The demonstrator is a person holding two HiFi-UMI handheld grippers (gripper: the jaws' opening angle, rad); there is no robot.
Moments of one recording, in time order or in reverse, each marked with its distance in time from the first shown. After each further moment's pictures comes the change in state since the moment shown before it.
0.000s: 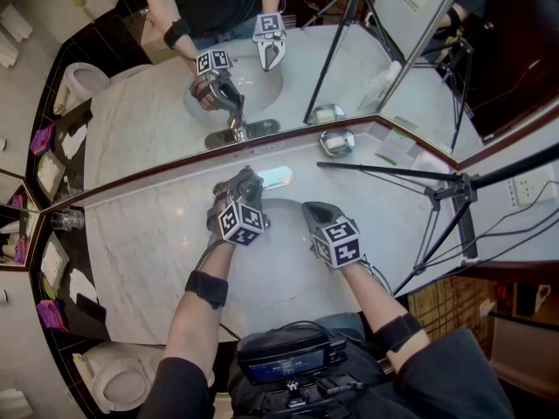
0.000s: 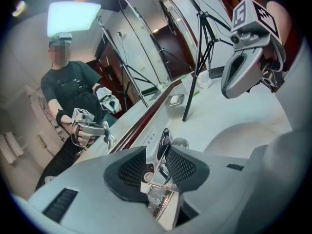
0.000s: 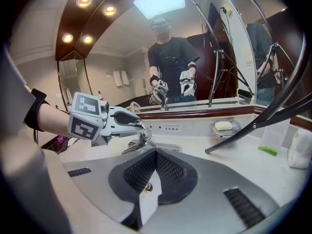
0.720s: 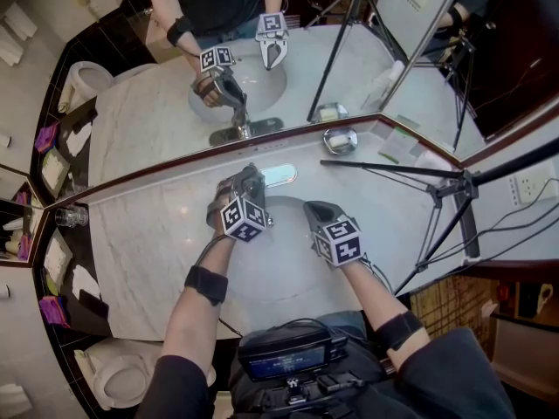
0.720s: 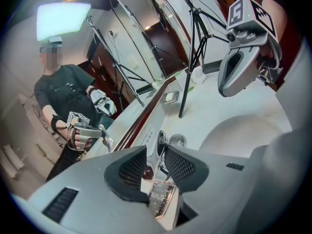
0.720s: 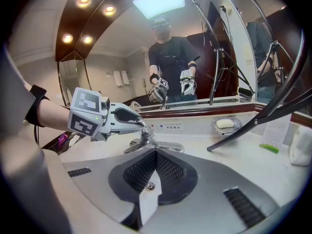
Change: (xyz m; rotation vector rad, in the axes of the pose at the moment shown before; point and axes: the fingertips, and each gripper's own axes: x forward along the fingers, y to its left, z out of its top) left arm -0.005 -0.002 0.000 0.088 0.035 -0.031; right arm 0.001 0.006 -0.004 0.006 0.004 0.009
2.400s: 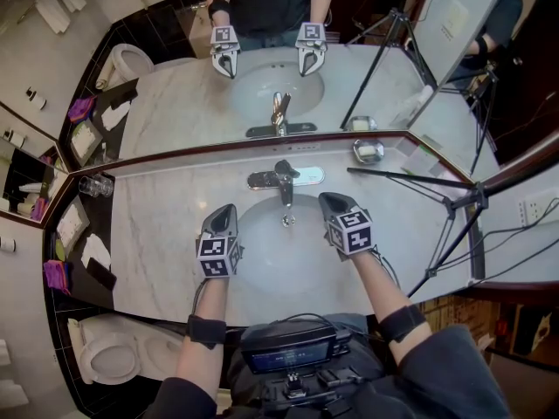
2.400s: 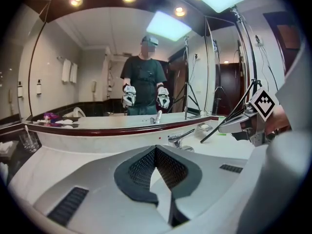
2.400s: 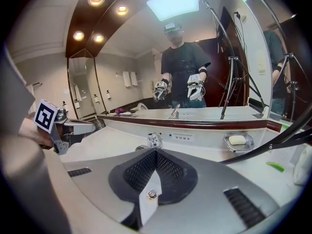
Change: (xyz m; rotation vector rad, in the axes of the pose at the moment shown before) left arm -0.187 0.024 -0.105 -0.844 -0.127 0.317; right arm 0.010 0.030 0.033 -0.094 -0.030 0.051
